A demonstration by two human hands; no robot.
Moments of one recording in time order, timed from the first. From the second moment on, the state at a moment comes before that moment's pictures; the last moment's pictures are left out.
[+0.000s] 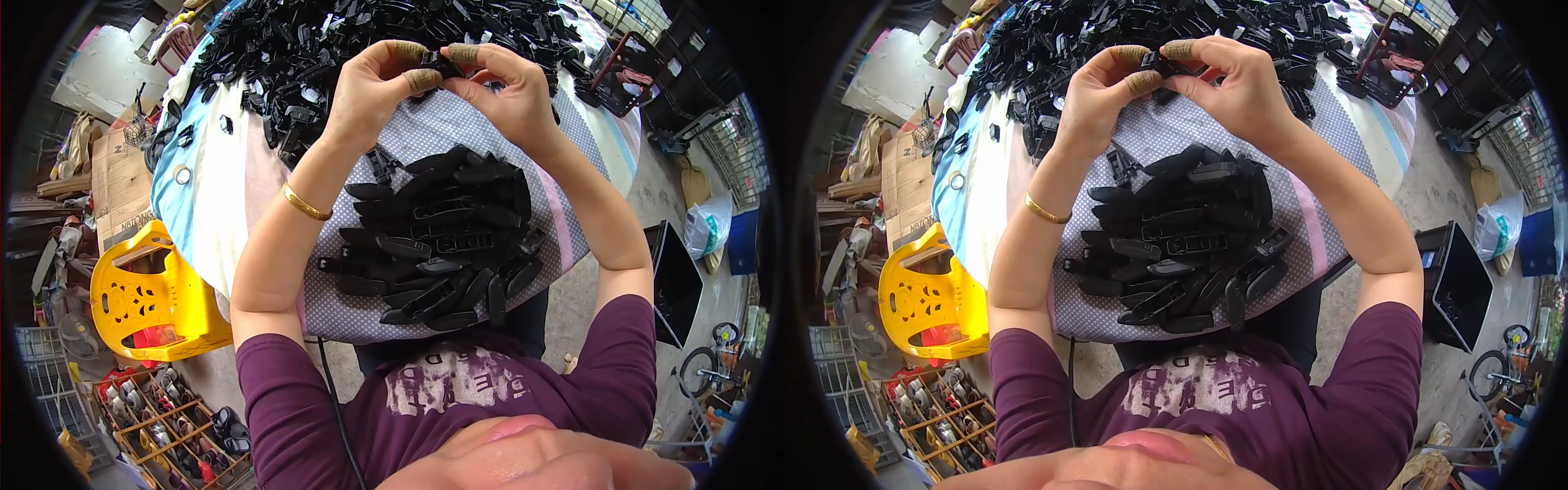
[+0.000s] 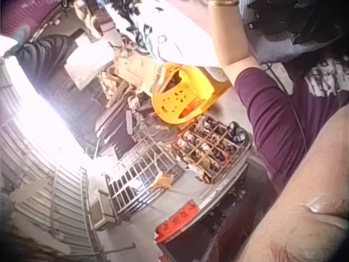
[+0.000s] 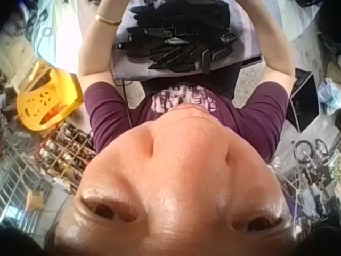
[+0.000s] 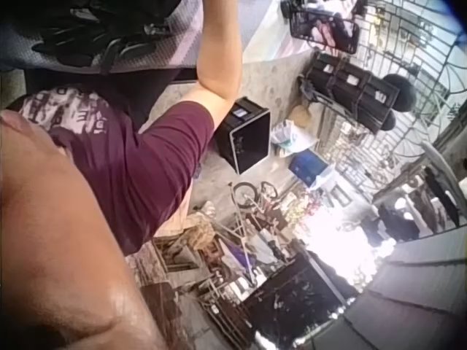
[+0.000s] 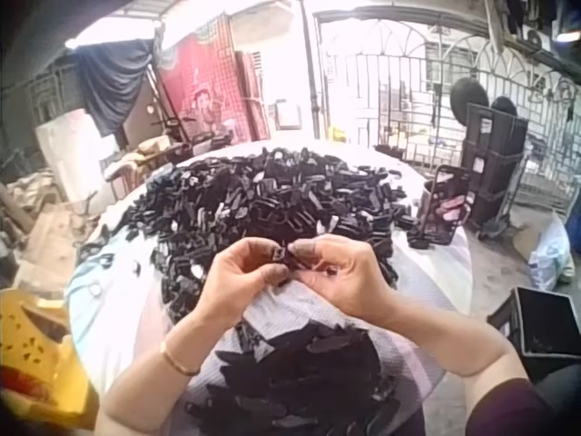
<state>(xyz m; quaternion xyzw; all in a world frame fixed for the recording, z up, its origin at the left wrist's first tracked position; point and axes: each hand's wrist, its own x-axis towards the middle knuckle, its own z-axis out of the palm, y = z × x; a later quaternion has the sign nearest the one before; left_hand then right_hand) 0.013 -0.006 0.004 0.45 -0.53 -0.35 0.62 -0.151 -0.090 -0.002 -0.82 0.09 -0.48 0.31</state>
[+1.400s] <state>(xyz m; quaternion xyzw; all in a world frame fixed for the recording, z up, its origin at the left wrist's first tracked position) 0.005 -0.029 -0.029 0.63 -0.74 0.08 0.22 -0.178 -0.275 -0.013 -0.89 0.41 -0.21 0.07</state>
